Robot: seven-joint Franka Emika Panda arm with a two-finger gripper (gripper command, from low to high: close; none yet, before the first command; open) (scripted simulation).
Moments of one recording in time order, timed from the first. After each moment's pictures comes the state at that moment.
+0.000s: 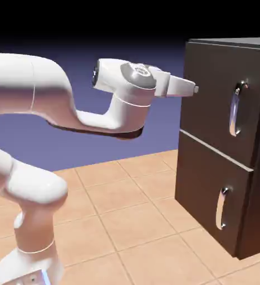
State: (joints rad) arm 0.70 -0.84 -0.78 -2.42 -1.94 2.98 2.14
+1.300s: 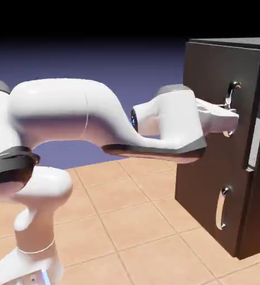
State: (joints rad) arm 0.93 -0.83 -1.05 -2.31 -2.80 2.78 2.90
